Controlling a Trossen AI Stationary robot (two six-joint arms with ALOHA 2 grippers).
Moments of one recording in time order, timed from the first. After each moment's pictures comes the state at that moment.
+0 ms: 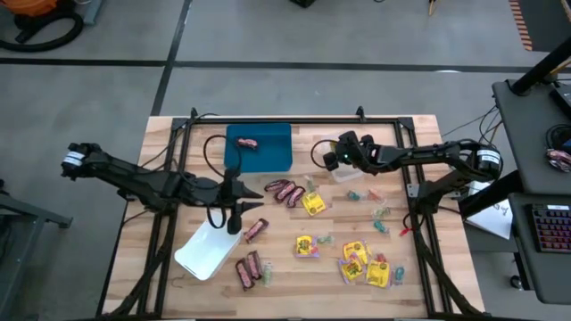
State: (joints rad) left arm -0.26 1.09 0.75 -0.07 -0.31 -0.19; right arm -0.36 1.45 0.70 -0.10 0.53 0.53
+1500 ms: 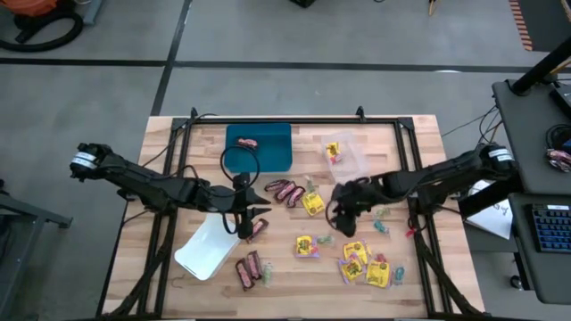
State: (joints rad) left arm -0.26 1.23 0.75 0.01 -0.31 -0.22; right arm 0.17 1.32 0.79 -0.39 -0.08 0.54
